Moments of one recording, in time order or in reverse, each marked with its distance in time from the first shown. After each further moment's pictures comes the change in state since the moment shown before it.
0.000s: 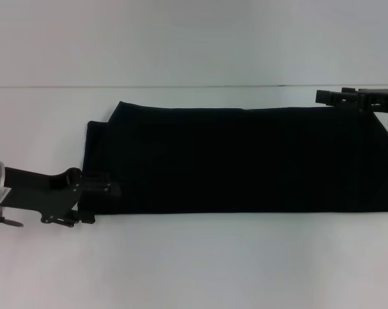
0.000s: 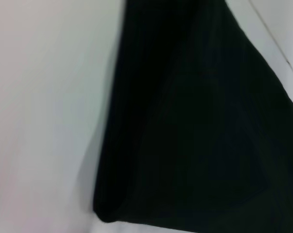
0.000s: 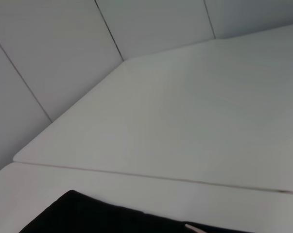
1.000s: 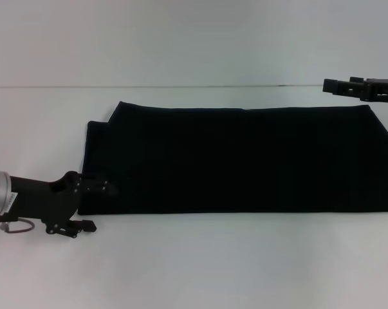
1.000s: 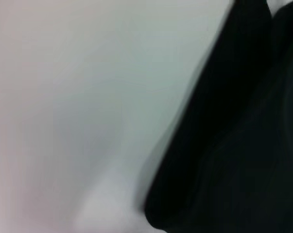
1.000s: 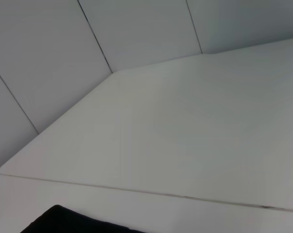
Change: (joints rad) left arm 0.007 0.002 -0.032 -0.096 0.022 -0.135 -0.227; right arm 0.001 0.001 0.011 -0.020 0.008 0.029 -0.001
